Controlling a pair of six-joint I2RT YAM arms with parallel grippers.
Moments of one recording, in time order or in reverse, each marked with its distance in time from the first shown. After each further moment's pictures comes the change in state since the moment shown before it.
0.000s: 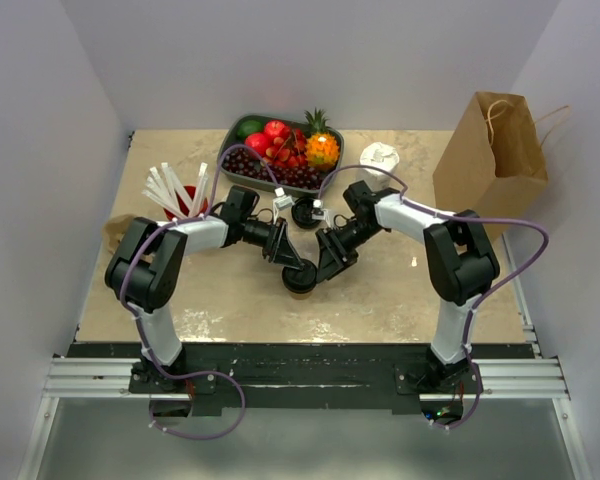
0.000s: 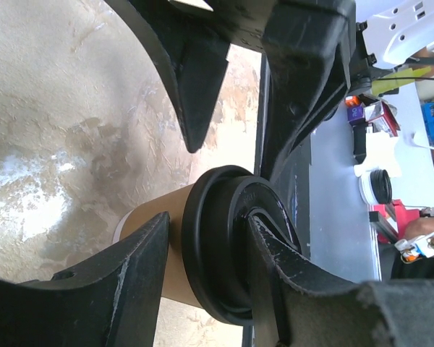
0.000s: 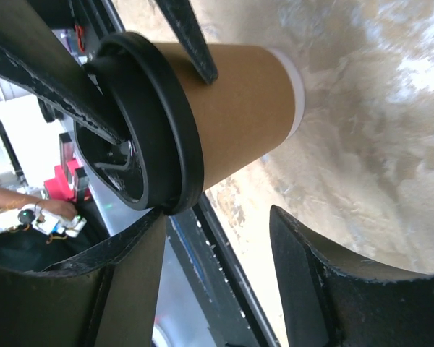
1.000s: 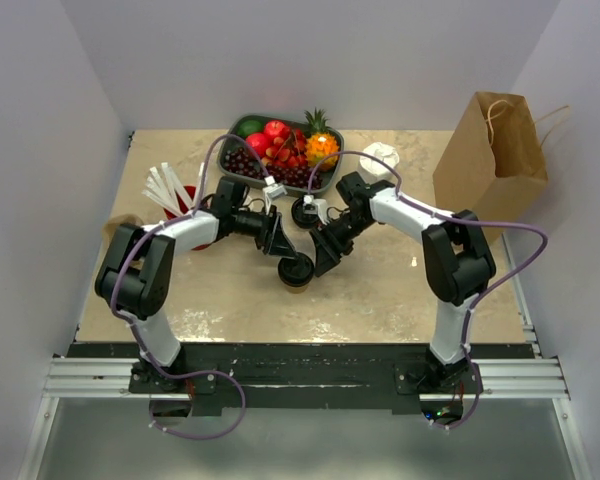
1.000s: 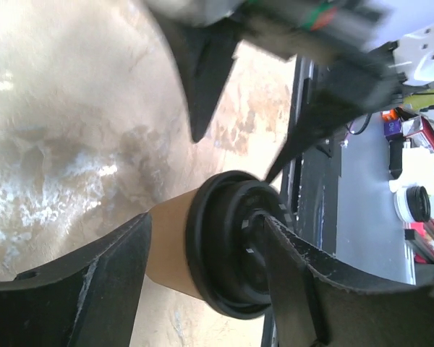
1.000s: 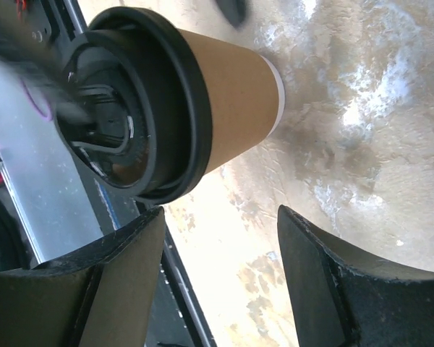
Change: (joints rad) left arm 0.047 -0.052 0.032 -0.046 -0.057 0.029; right arm 0.031 -0.010 0.097 -0.032 0.069 -0.180
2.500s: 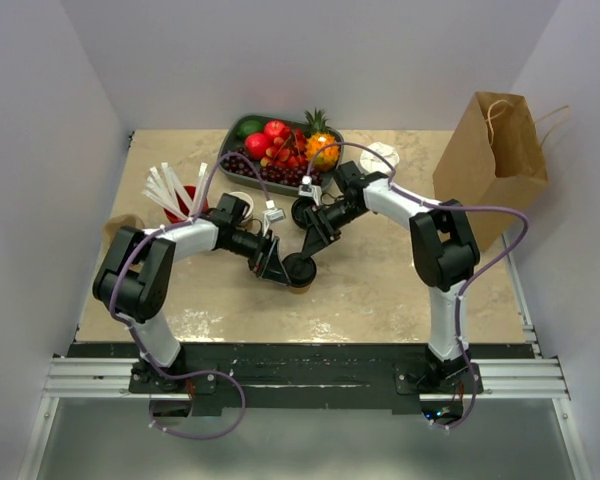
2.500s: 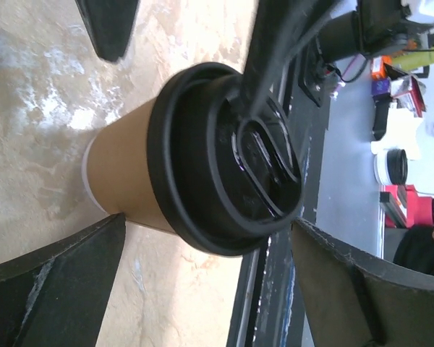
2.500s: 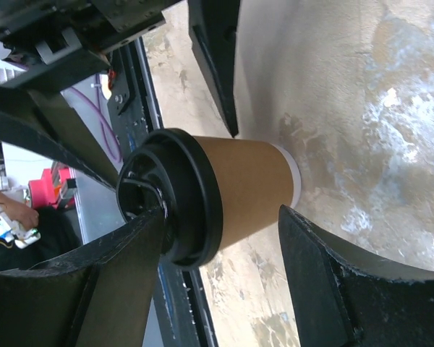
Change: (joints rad) left arm 0.001 -0.042 -0.083 -0.259 0.019 0.182; right arm -0.033 0.153 0.154 0.064 -0.235 0.113
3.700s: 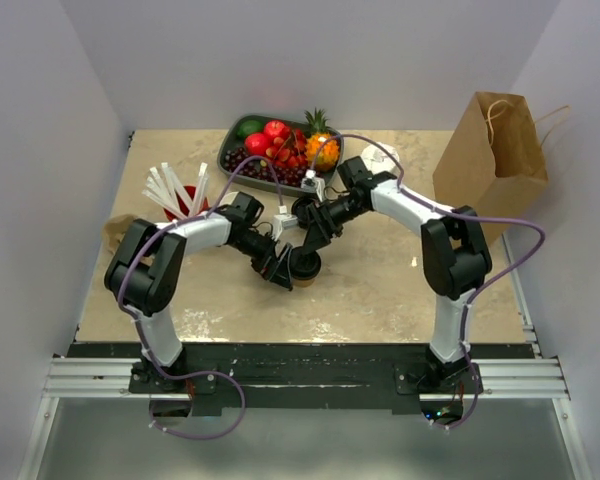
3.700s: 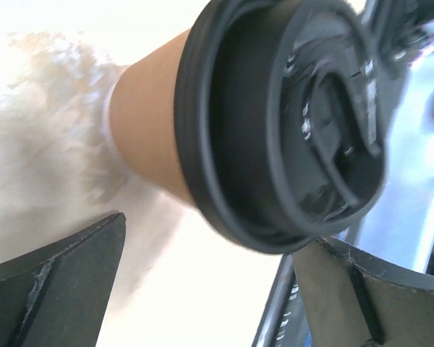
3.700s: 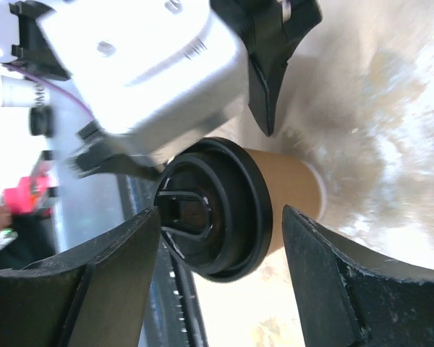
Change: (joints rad) left arm -0.074 0.071 0.104 -0.144 -0.230 0.062; right arm -0.002 -0.092 -0.063 0.099 0.012 0.029
